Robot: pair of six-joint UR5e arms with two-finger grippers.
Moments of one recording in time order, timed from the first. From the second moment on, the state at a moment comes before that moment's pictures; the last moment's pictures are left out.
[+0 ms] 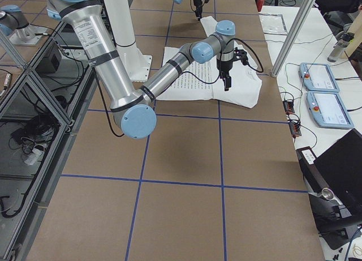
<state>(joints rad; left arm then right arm) -1.01 -1.48 -1.40 -2.62 -2.15 -0.62 1.04 -1.12 1.85 -1.71 2.10 0.57</state>
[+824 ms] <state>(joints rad) -1.01 -1.48 -1.42 -2.62 -2.15 -0.62 1.04 -1.11 1.85 -1.71 2.10 0.57</state>
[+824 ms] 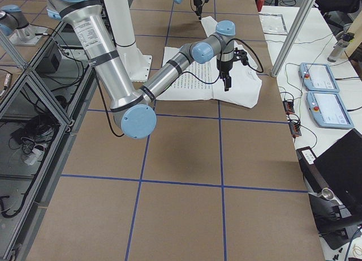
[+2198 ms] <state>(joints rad) -1.09 -2.03 -1.69 -2.23 -2.26 -1.20 1.04 -1.11 1.86 -1.71 2.10 0.57</state>
